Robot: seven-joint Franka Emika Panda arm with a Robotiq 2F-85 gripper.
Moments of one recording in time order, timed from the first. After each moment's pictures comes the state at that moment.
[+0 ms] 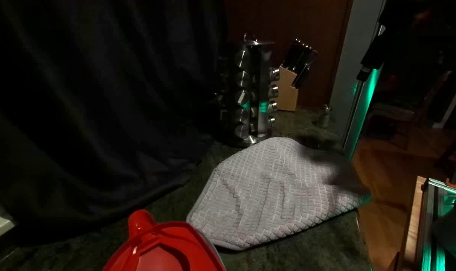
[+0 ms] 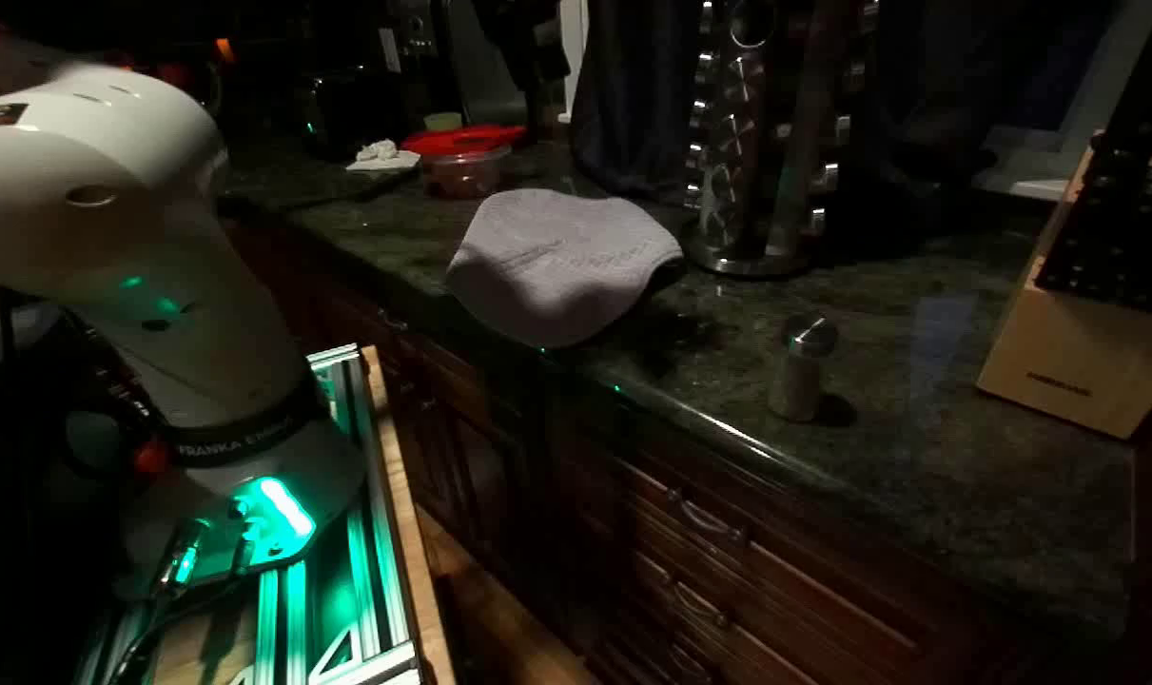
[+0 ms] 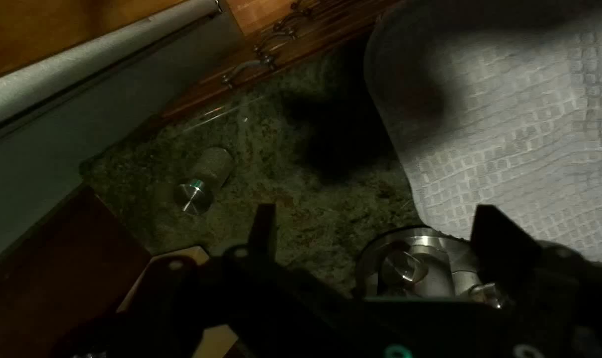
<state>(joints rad) -0.04 -1.07 0.12 -2.76 -0.12 1.96 0.11</state>
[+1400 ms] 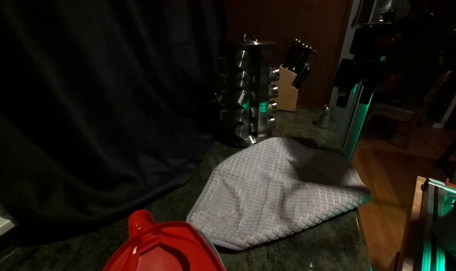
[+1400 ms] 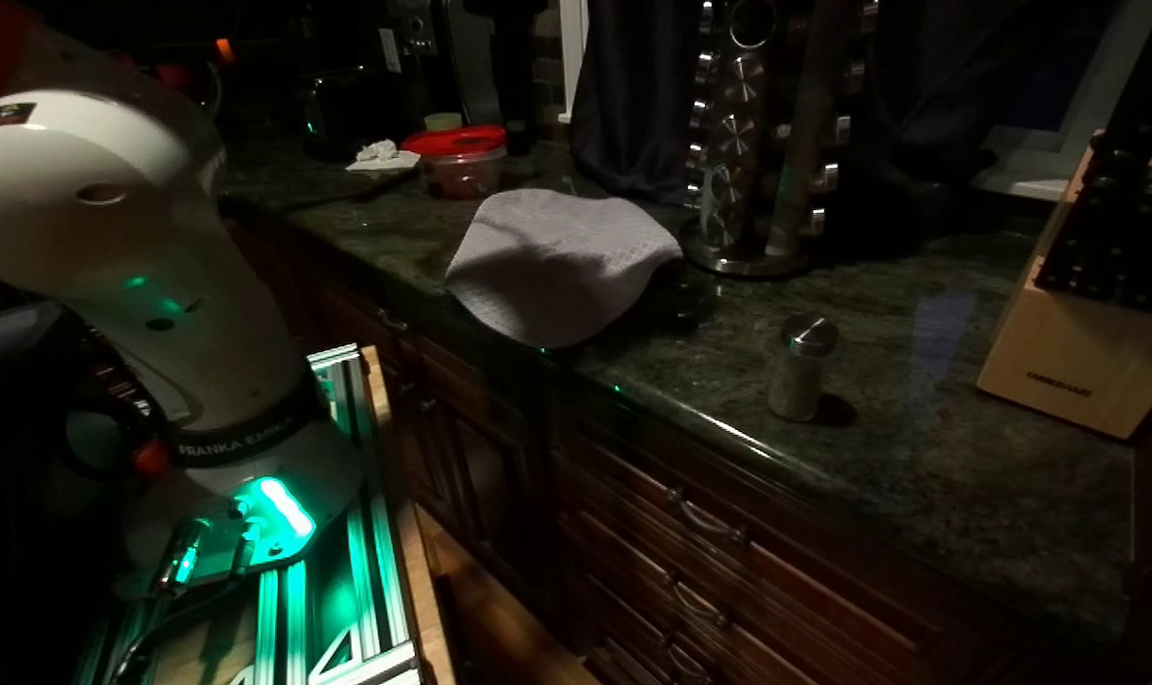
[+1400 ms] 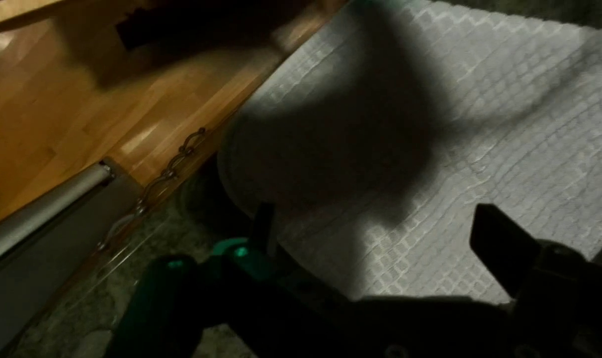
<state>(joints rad) -0.01 -0.81 0.13 -2.71 0.20 1.92 0.33</state>
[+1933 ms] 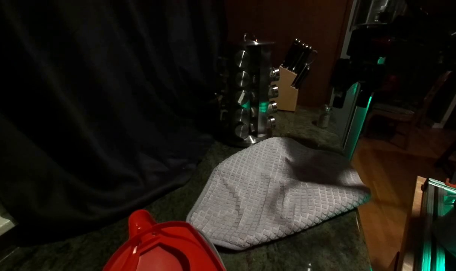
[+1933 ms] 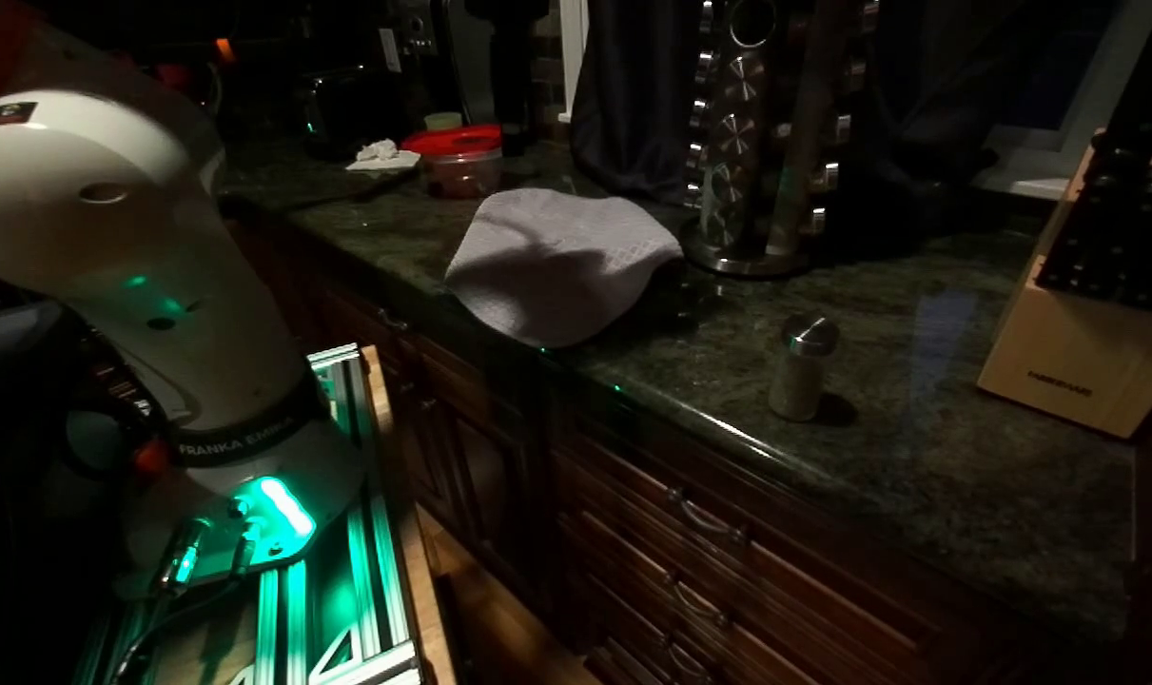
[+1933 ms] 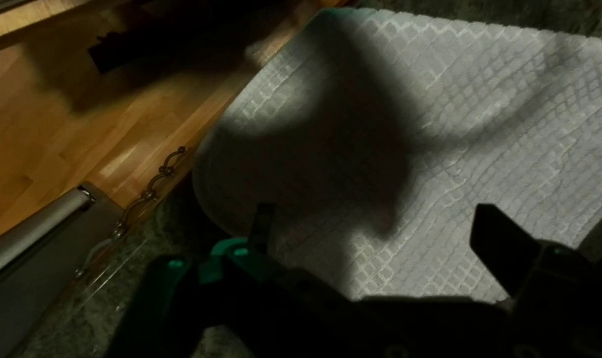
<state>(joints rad) 0.00 -0.79 0.12 -2.70 0.26 1.92 0.35</state>
